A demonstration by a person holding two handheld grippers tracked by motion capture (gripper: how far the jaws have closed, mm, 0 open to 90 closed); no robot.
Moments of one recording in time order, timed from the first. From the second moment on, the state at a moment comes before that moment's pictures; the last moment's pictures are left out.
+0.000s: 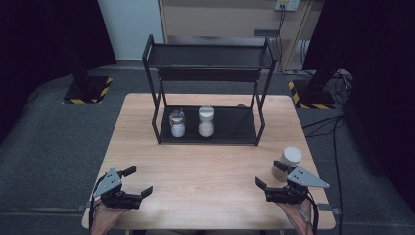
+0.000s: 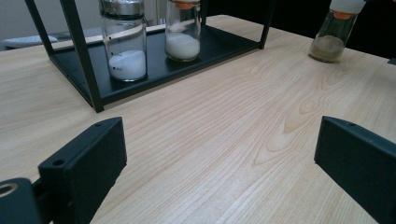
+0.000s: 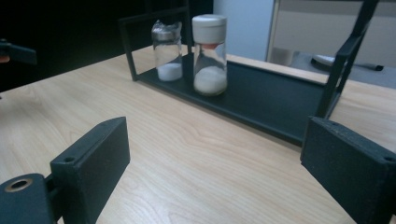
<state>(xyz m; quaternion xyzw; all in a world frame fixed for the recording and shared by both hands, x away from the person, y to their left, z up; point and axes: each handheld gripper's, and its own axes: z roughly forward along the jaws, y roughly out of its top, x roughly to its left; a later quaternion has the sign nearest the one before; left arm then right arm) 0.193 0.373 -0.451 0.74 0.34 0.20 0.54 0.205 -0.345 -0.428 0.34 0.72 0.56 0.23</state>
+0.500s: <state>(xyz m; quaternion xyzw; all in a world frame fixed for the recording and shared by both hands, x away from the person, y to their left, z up) 0.190 0.372 -0.451 0.74 0.35 0.20 0.54 0.200 -0.366 -0.403 0.38 0.70 0.56 0.26</state>
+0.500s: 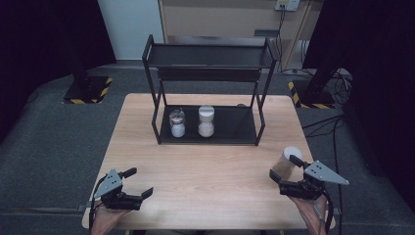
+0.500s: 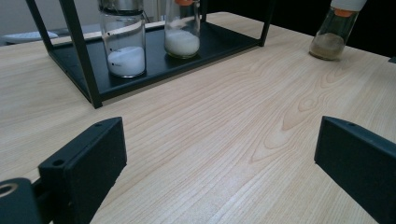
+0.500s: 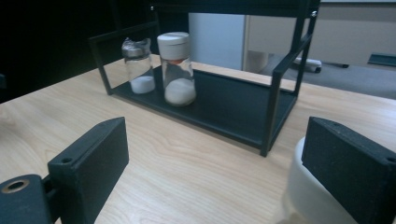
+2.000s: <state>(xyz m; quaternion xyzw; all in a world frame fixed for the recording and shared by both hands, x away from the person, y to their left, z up) 0.189 0.376 -0.453 0.73 0.35 0.20 0.55 0.248 -0.367 -0.424 0.46 0.69 0.48 0.28</state>
